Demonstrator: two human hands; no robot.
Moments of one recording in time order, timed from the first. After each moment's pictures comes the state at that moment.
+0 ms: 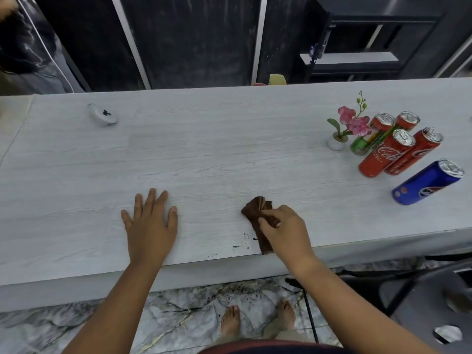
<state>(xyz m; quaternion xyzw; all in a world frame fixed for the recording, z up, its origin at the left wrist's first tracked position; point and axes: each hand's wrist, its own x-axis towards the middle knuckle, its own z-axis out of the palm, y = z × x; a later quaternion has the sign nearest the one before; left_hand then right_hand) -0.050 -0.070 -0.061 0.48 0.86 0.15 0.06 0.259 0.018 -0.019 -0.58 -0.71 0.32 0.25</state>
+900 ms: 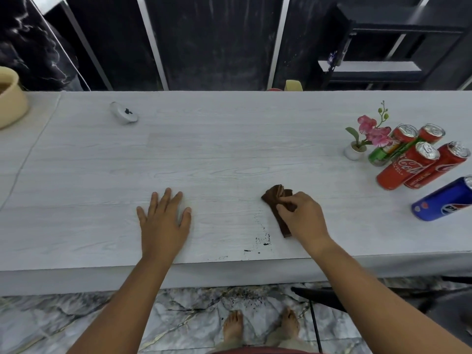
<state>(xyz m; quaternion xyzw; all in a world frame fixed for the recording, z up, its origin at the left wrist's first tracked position) -0.050 -0.073 -0.054 0.48 0.85 0.19 0.07 0.258 0.076 -0.018 -0.58 -0.73 0.29 0.22</state>
